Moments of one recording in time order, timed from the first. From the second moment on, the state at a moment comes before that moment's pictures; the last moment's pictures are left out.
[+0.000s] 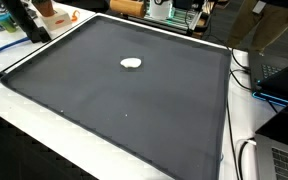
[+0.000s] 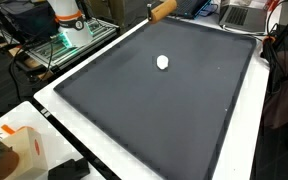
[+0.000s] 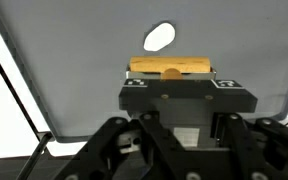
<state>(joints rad) 0.01 -0.36 0.11 -2.20 0.00 2.05 0.23</state>
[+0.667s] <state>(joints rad) 0.01 -0.20 0.15 -2.03 -0.12 1.96 0.33</state>
